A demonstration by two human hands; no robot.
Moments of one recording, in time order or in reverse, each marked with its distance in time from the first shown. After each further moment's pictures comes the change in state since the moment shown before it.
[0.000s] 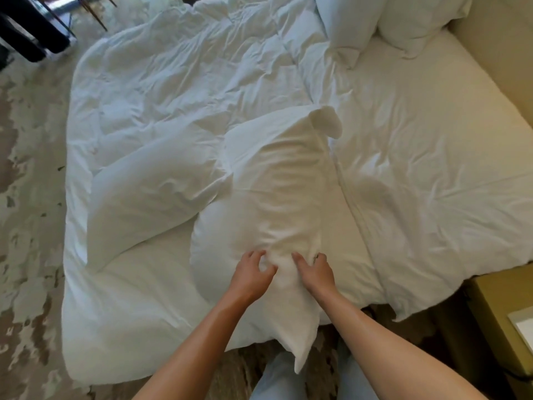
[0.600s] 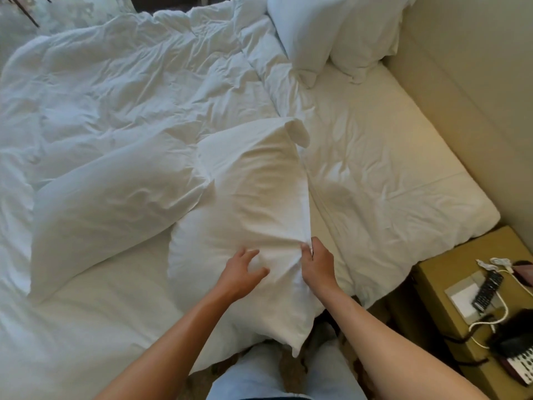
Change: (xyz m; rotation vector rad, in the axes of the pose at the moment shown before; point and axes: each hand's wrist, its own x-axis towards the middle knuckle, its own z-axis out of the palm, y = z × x) left_hand 0.010 -0.018 -0.025 0.056 -0.212 0.219; right_hand -0.053 -0.034 -0.030 -0.083 0.317 -0.344
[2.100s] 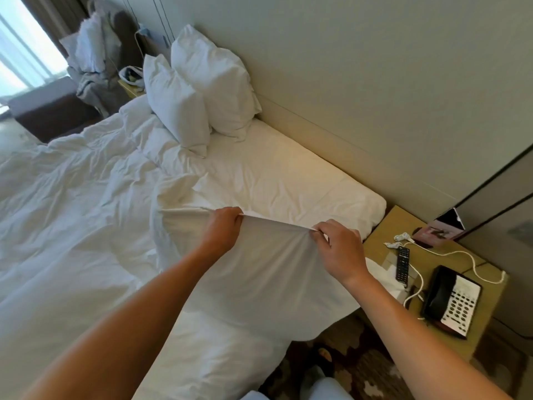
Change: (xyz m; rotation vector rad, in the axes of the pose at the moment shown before) left_hand 0.045 0.342 0.027 0.490 0.368 0.699; right_hand -0.001 0.028 -0.338 -0.273 0.430 -0.267
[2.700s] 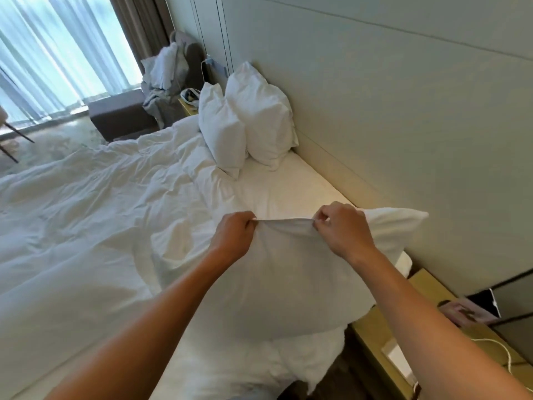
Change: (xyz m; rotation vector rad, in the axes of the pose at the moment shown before) left_hand 0.025 0.052 -0.059 -0.172 0.169 -0.169; right_hand 0.152 -0.051 -0.060 -0.235 -0.124 -0.222
